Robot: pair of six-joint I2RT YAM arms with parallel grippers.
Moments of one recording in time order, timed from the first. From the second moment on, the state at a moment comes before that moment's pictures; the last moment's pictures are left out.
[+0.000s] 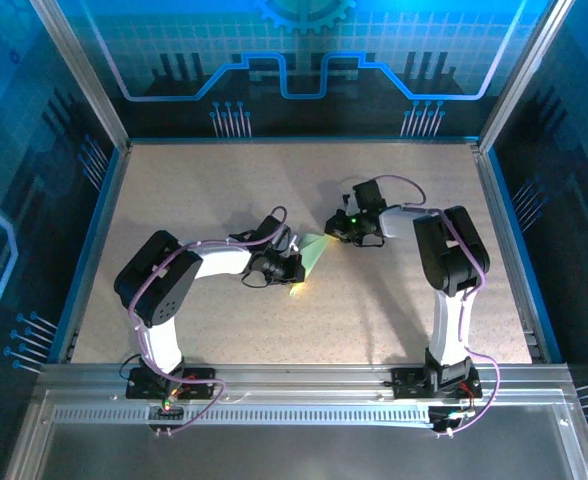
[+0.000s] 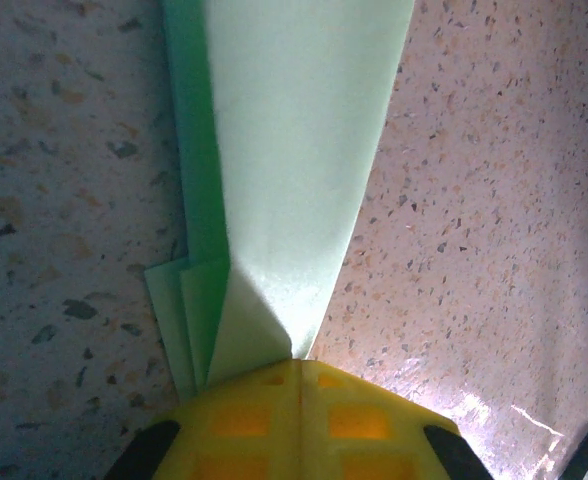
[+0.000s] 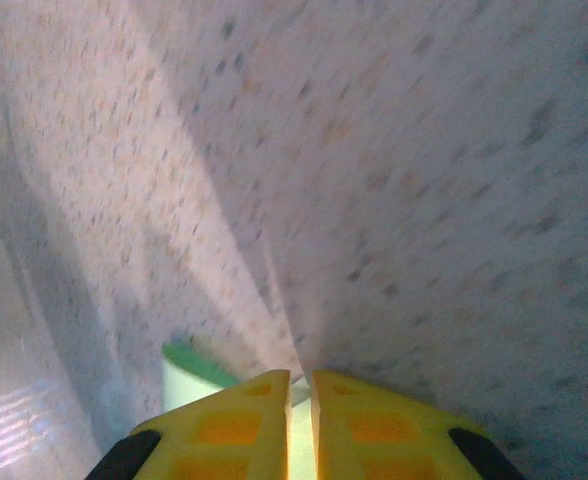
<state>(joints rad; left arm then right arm) -0.59 1.84 0.94 -0.18 0.46 -0.64 0.30 2.03 1.18 -0.13 -0.48 0.65</state>
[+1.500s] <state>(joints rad) -0.56 1.79 0.91 -0.19 0.47 -0.66 0.57 1.89 0.97 -0.07 -0.41 0.82</state>
